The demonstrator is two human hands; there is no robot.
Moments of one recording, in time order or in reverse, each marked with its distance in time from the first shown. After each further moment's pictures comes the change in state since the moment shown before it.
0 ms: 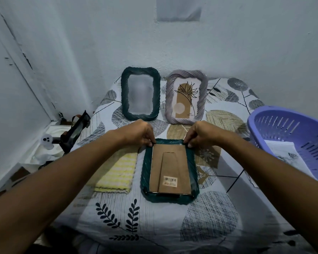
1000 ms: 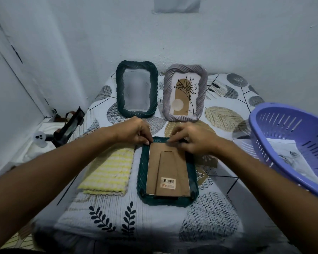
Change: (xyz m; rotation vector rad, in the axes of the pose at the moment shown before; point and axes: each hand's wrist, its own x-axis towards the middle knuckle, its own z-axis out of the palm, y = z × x) left_hand 0.001 -0.014 0.003 -0.119 0.000 0.048; right_hand -0.013 -0.019 0.019 -0.183 0.082 -0.307
